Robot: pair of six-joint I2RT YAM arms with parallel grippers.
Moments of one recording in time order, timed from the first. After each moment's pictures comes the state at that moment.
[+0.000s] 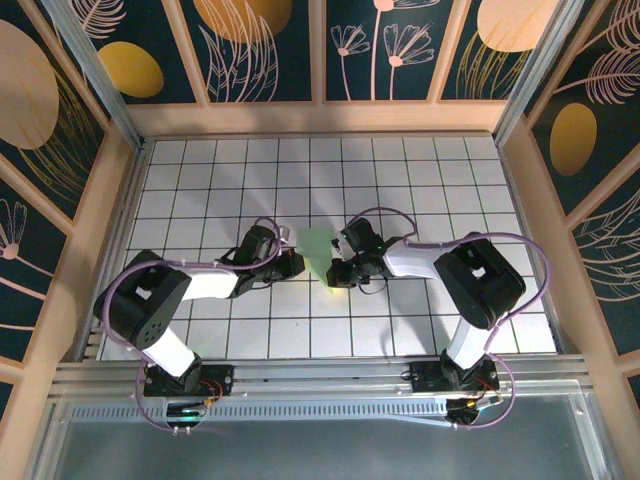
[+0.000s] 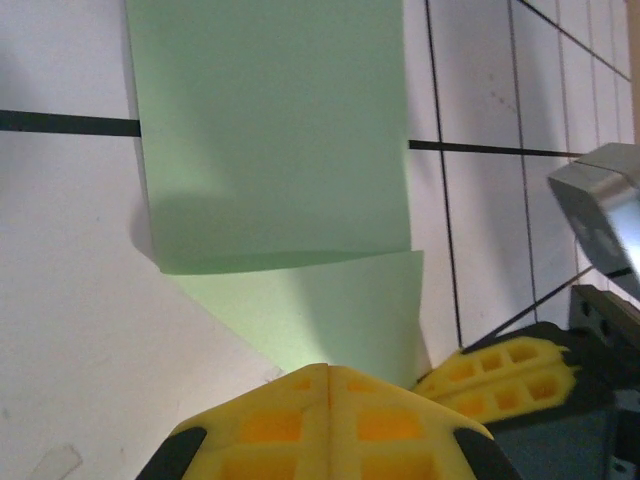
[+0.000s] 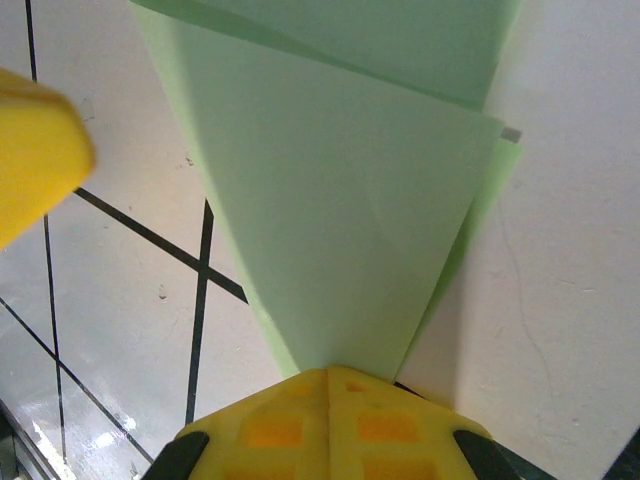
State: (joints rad) left arm -0.59 1.65 0.58 0.33 0.37 -0.82; right arm 0.70 1.73 0.83 -0.19 -0.44 0.55
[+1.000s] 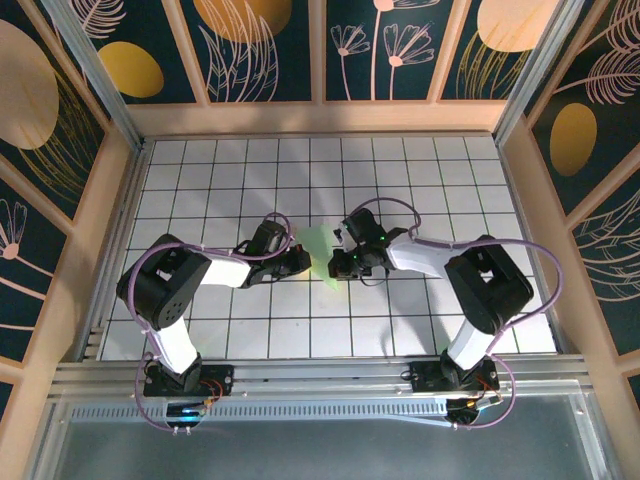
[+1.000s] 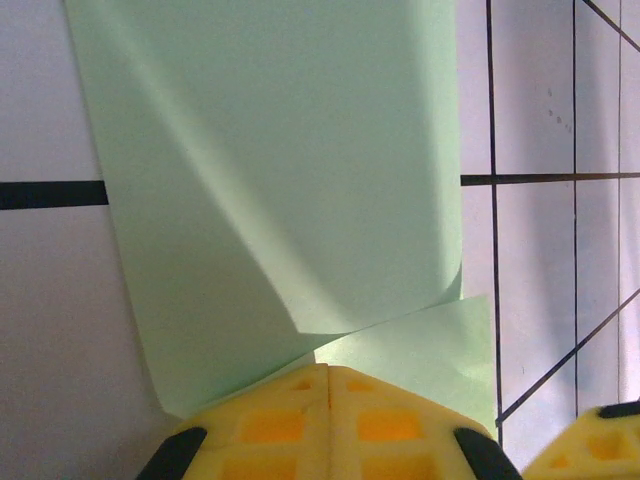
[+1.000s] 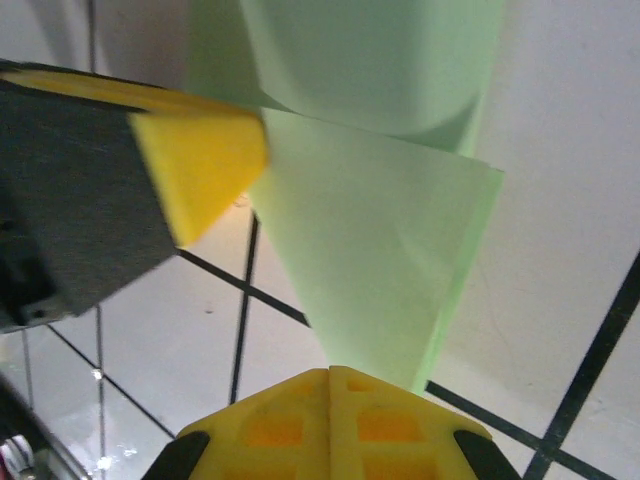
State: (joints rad) left arm -0.60 1.78 0.69 0.31 0.35 -0.83; right arm 0.68 1.67 0.91 -0.30 -0.42 0.56
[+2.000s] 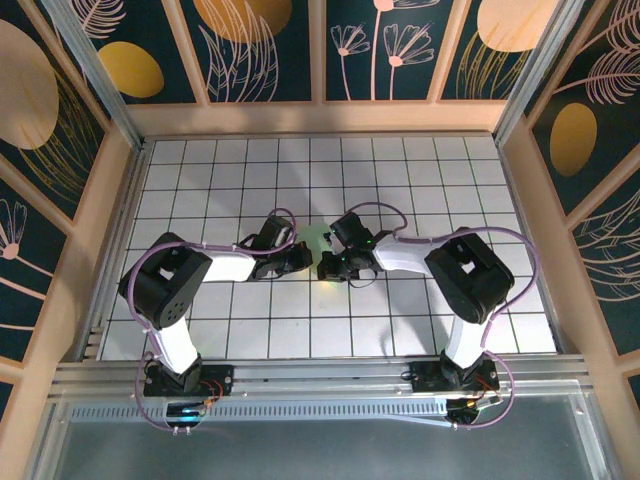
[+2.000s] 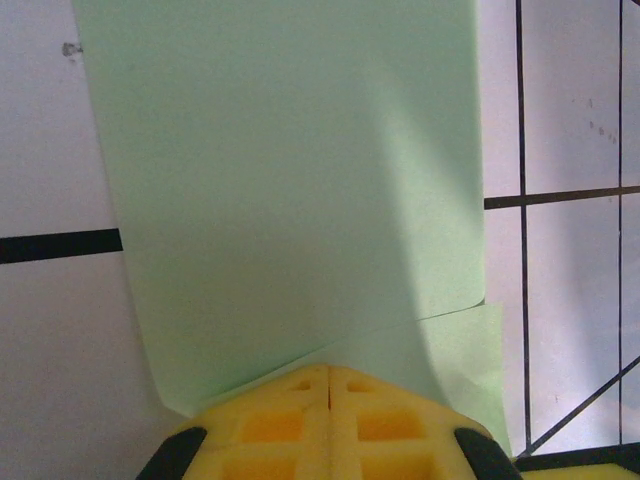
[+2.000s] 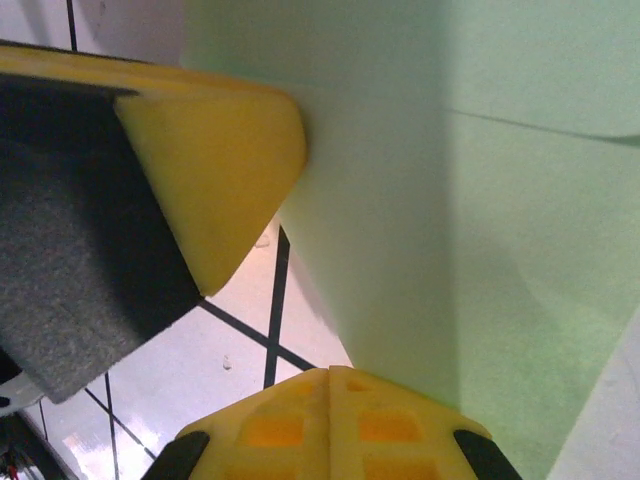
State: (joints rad) left arm -0.62 1.79 0.77 0.17 0.27 -0.80; right arm 0.74 1.80 0.94 -0.20 -0.42 0.66
